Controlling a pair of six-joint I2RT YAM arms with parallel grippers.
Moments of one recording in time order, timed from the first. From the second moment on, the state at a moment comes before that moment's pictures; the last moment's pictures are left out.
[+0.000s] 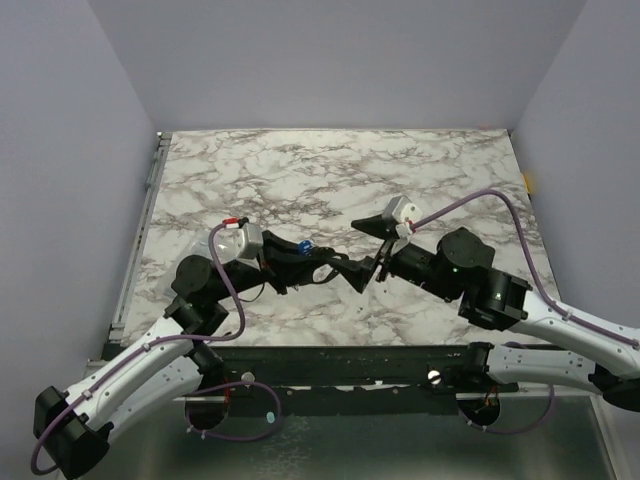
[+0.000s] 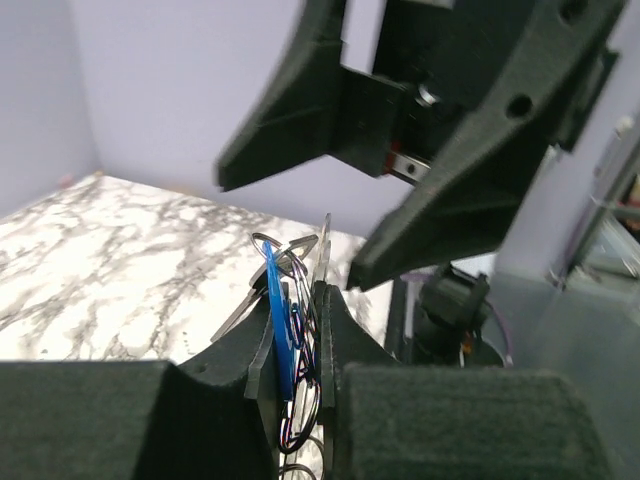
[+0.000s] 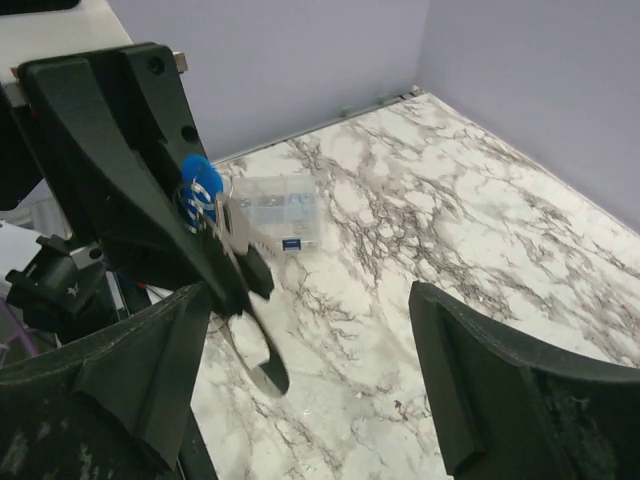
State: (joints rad) left arm -0.72 0.70 0.53 0.54 0.60 -0.32; right arm 1.15 0.95 1.00 -0.05 0.08 -0.04
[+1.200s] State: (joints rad) left arm -0.71 0.70 0.25 1.40 0.26 -0.84; right arm 1.15 1.07 1.08 0.02 -0.21 -0.04
